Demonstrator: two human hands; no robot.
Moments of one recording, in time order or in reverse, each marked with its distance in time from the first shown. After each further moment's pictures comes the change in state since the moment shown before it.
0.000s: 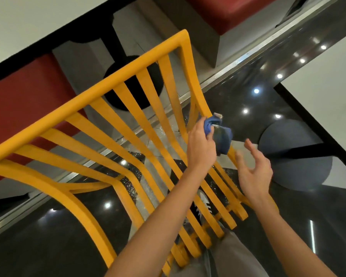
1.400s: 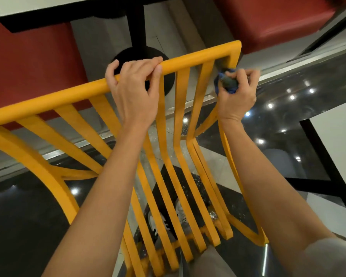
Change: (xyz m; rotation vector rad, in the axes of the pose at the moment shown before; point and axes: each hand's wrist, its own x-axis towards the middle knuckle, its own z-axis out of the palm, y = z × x) left_hand 0.078 -0.018 -0.195 0.411 0.737 0.370; right_hand 0.139 -0.159 0.123 0.040 0.412 -0.694
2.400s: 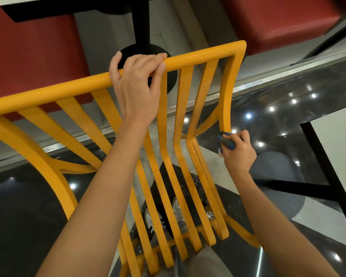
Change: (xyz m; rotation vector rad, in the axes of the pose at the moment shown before) left_hand 0.000 0.000 -0.001 0.024 -0.030 0.014; right_hand -0.106 0.094 -0.067 -0.341 -0.464 0.029
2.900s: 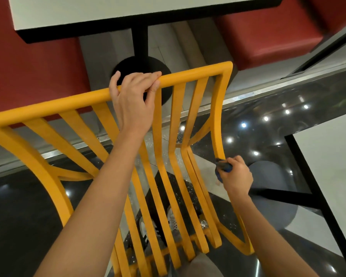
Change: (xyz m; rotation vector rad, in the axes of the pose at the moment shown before) left_hand 0.001 0.003 -0.006 -0.009 -0.052 -0.031; right_hand -0.025 0.003 -0.040 -0.058 -0.263 0.174
